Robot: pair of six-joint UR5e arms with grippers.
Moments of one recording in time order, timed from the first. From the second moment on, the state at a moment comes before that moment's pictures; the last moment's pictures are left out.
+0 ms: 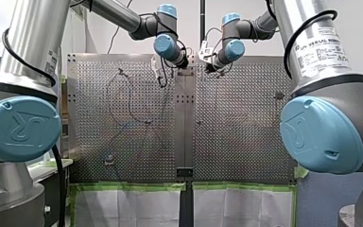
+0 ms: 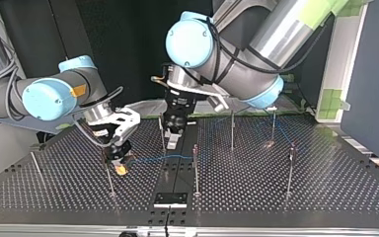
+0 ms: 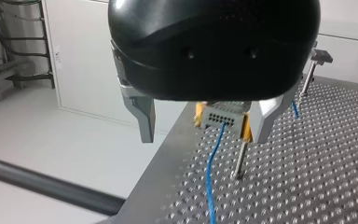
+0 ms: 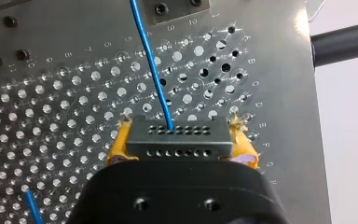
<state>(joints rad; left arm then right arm) -0.58 -1.78 -1.45 -3.02 -1.88 -1.85 2.06 -1.17 1.18 0.03 1.41 1.83</state>
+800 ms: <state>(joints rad) -0.58 -1.90 -1.33 -3.02 -1.99 -1.83 2.06 -1.17 1.18 0.03 1.41 1.83</state>
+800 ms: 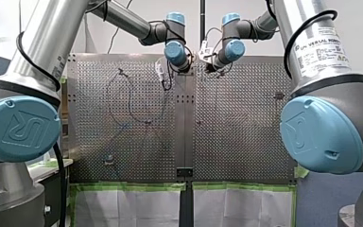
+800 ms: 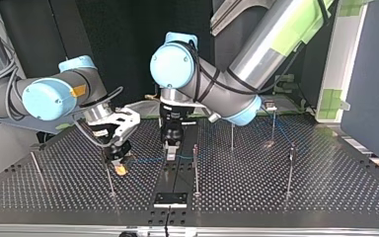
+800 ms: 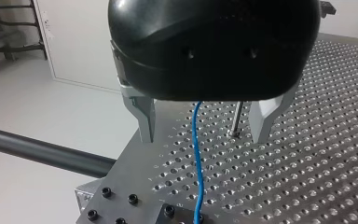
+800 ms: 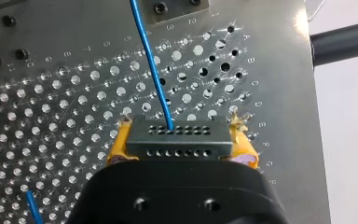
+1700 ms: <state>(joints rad) -0.56 -2.04 -1.11 -3.07 -1.98 -1.83 2.06 -1.17 1.18 0.03 1.41 1.83</state>
